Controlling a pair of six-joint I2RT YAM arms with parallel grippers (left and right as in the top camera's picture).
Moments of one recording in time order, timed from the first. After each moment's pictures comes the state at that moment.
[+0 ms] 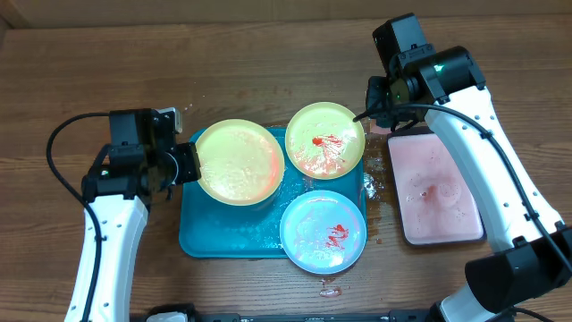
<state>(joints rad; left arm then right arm) 0.07 1.28 1.03 -0.81 0.23 -0.16 0.35 1.77 1.82 -1.27 0.13 0.44</state>
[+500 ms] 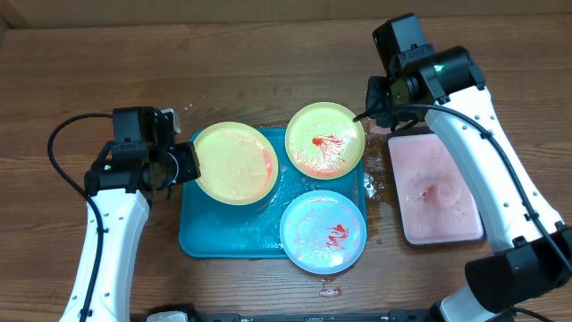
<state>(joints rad) 0.07 1.31 1.03 -0.81 0.18 -0.19 0.35 1.77 1.82 -1.27 0.13 0.44</state>
